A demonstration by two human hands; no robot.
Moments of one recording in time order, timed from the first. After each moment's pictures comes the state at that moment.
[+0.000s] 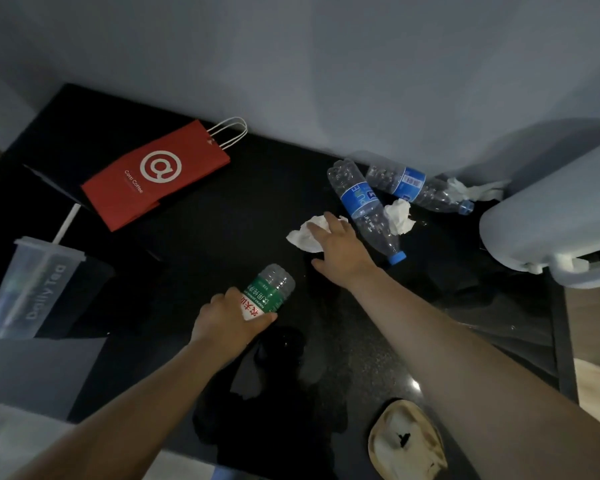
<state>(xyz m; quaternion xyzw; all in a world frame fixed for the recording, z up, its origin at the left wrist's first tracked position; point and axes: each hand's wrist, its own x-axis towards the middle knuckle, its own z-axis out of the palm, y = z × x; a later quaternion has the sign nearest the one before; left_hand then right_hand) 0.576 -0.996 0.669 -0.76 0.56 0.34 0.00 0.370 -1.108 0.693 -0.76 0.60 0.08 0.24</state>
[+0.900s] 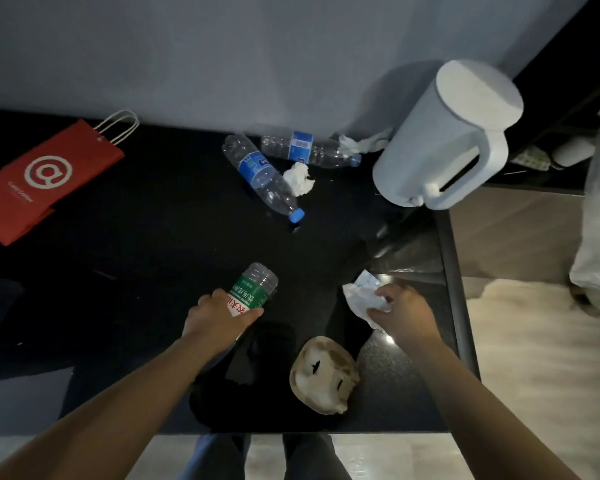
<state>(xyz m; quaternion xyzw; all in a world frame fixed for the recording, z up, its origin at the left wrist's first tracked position) 0.458 -0.957 0.681 -0.72 0.58 0.37 0.10 0.154 -0.899 0.712 -0.51 0.82 0.01 0.27</state>
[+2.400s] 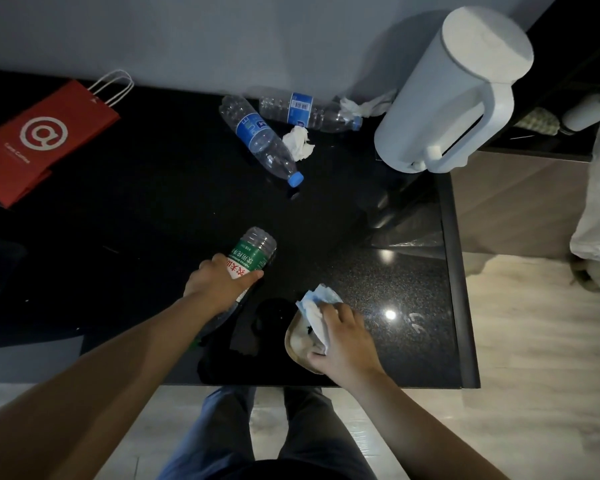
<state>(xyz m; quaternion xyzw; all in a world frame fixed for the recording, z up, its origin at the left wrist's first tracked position) 0.456 -0.949 0.680 -0.72 0.58 0.37 0.09 0.243 -0.808 0.676 -0.64 0.71 0.03 0.28</state>
